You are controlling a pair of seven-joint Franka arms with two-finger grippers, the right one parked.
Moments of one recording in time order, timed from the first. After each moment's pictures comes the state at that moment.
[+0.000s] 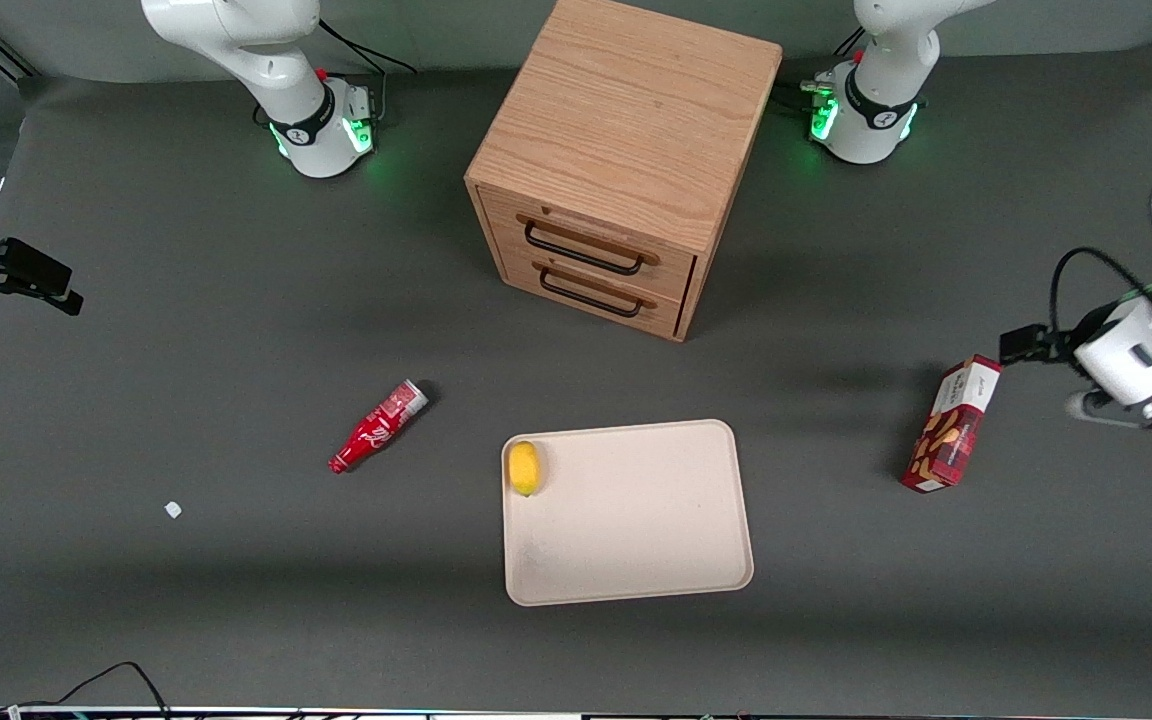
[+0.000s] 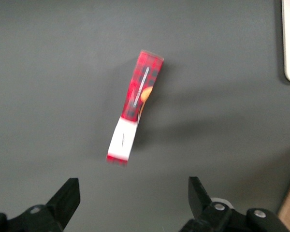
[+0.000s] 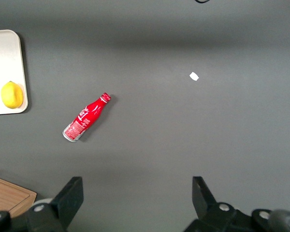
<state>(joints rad) 0.36 0.22 -0.35 -1.77 0.09 1.86 0.18</state>
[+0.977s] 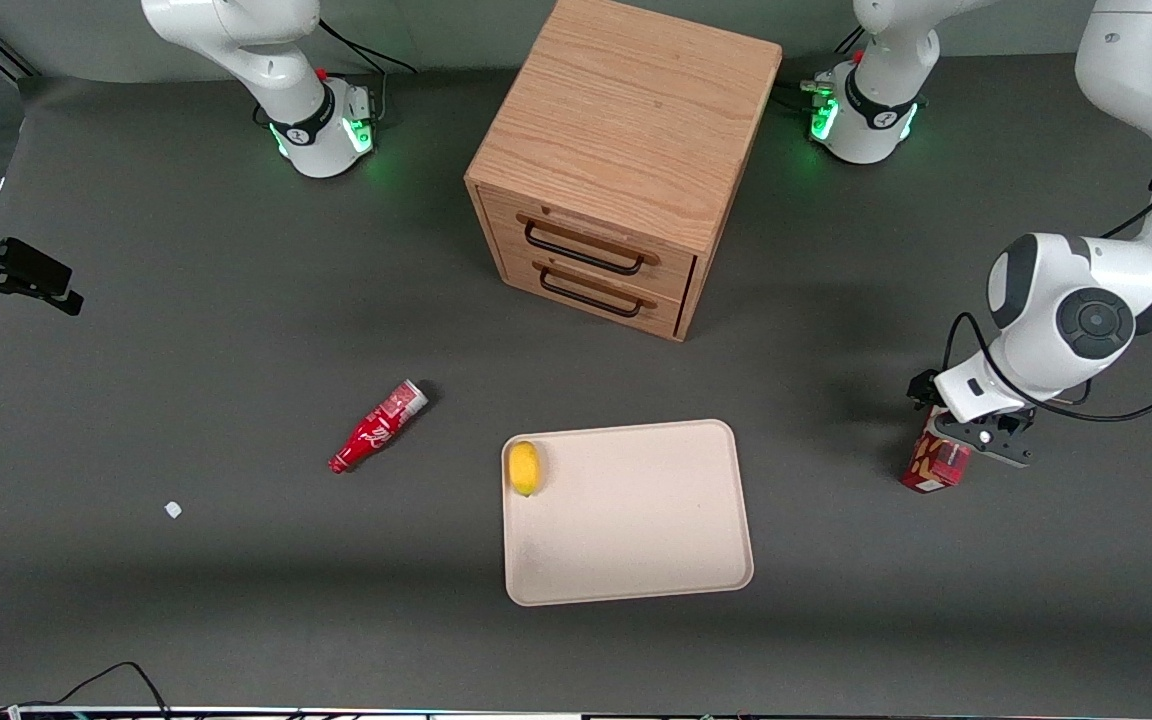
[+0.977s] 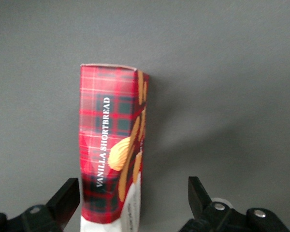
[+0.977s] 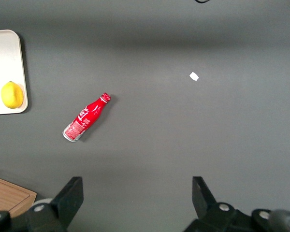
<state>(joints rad) 0.33 0.37 -0.33 -2.07 0.31 2.43 0.23</state>
